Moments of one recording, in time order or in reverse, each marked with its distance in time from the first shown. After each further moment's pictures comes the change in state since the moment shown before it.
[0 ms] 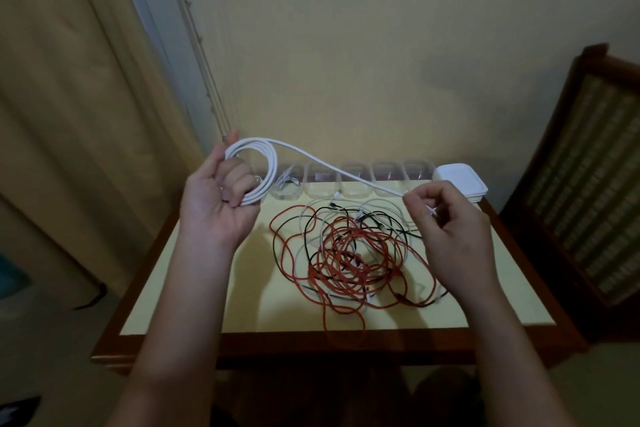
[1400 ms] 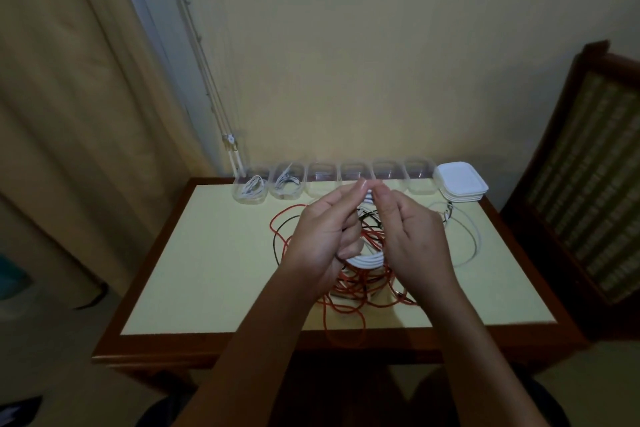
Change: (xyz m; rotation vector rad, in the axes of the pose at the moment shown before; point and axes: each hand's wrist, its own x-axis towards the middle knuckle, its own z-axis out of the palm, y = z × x) left_hand -0.022 -0.116 -0.008 0.901 -0.041 -0.111; right_hand -0.006 -0.016 0.037 -0.073 -0.083 -0.022
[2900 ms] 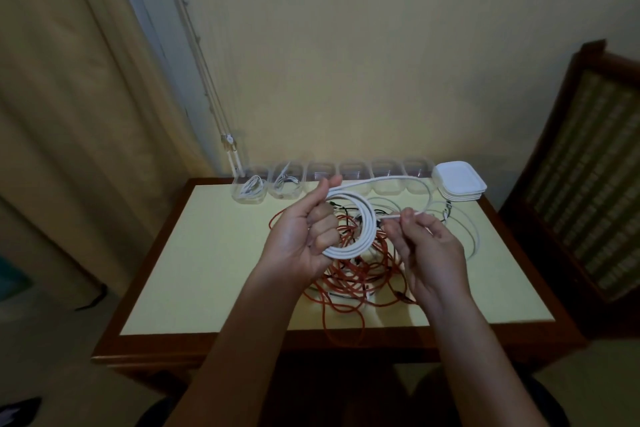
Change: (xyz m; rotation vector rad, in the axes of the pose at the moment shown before) left_hand 0.009 0.008 -0.020 -0.482 0.137 -0.194; right_hand -0.006 0.028 0.000 1.129 0.279 0.768
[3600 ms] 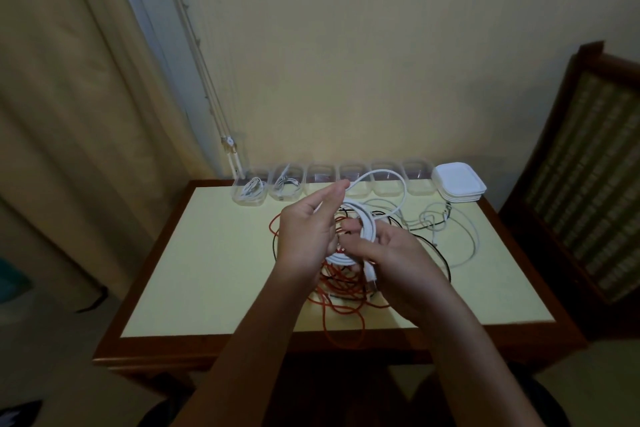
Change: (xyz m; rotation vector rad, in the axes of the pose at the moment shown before) left_hand 0.001 -0.017 -0.006 0.698 0.147 0.435; right_hand -0.022 0.005 0.018 -0.586 -0.460 0.170
